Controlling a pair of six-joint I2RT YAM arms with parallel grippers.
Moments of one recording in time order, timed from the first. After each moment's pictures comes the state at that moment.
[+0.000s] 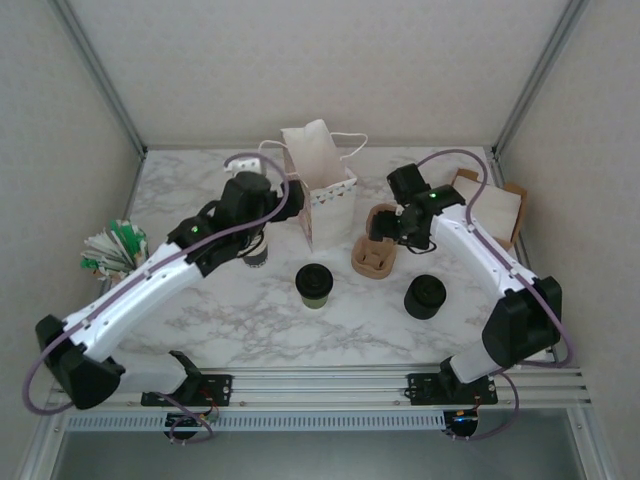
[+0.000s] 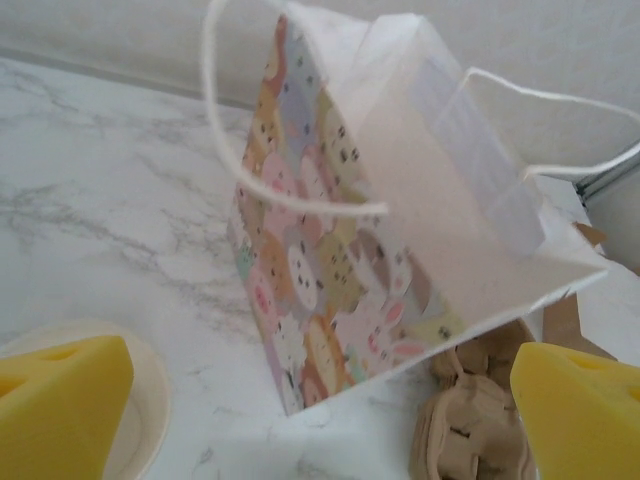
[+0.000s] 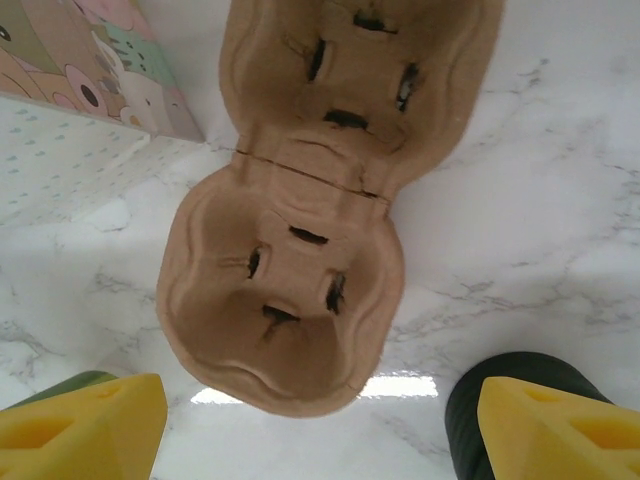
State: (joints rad) left arm -0.69 1.25 1.26 -0.52 -0.43 -0.63; right arm 0.45 1.53 1.36 -1.04 0.01 0.50
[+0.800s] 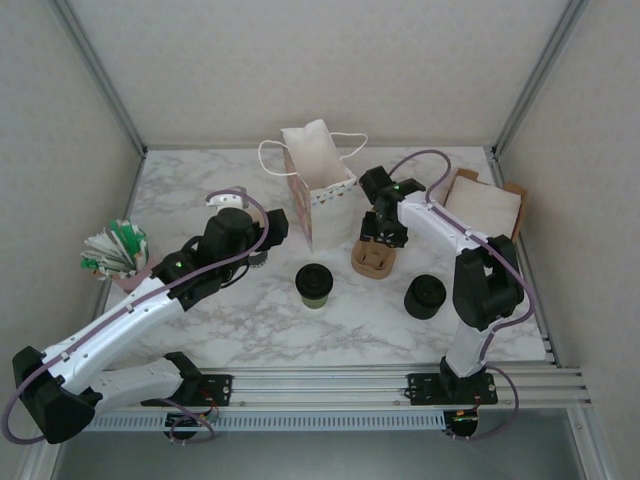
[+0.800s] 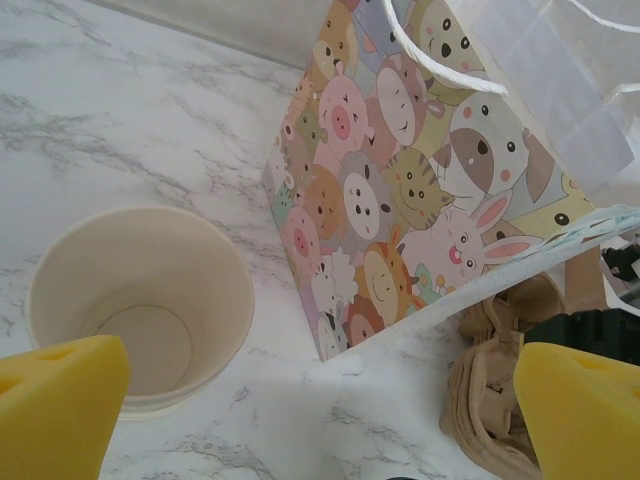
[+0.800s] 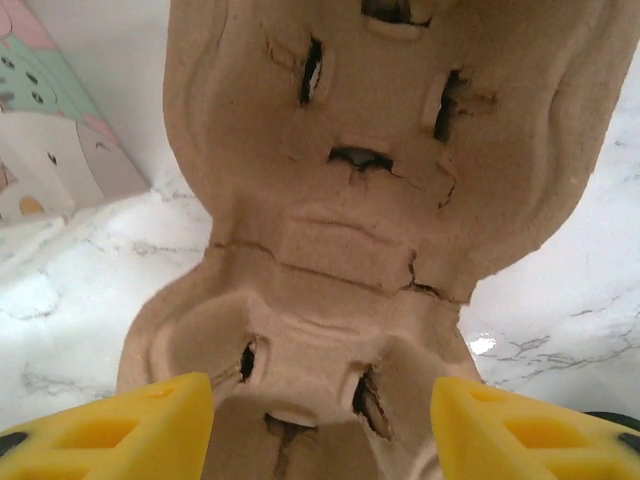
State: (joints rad) left arm -0.69 1.05 0.98 -0.44 -0.43 -0.69; right arm 0.50 1.80 1.46 -1.00 0.11 0.62
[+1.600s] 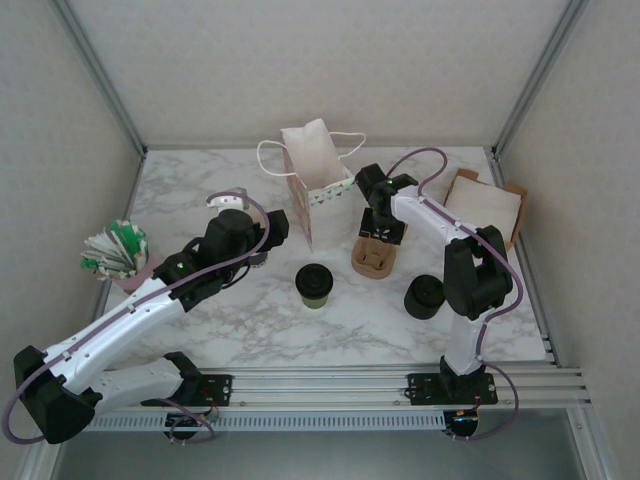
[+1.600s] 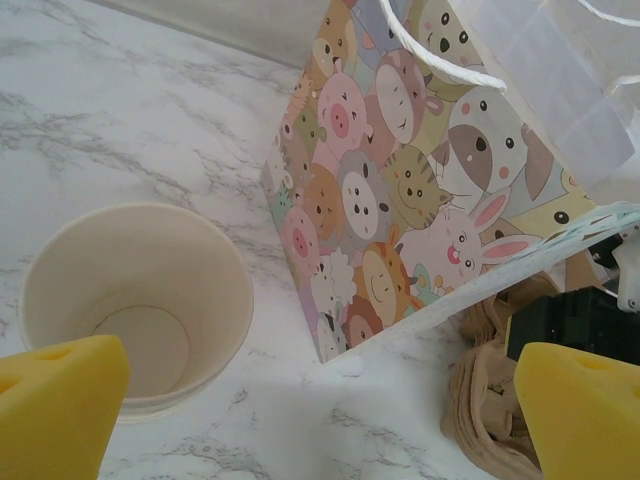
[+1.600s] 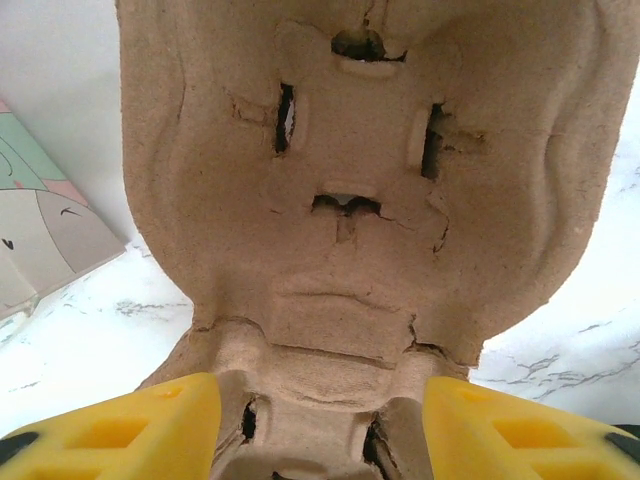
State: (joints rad) left arm -0.69 1.05 0.96 -0.42 -0.43 -0.69; right arm 0.49 1.89 1.52 -1.02 0.14 0.70
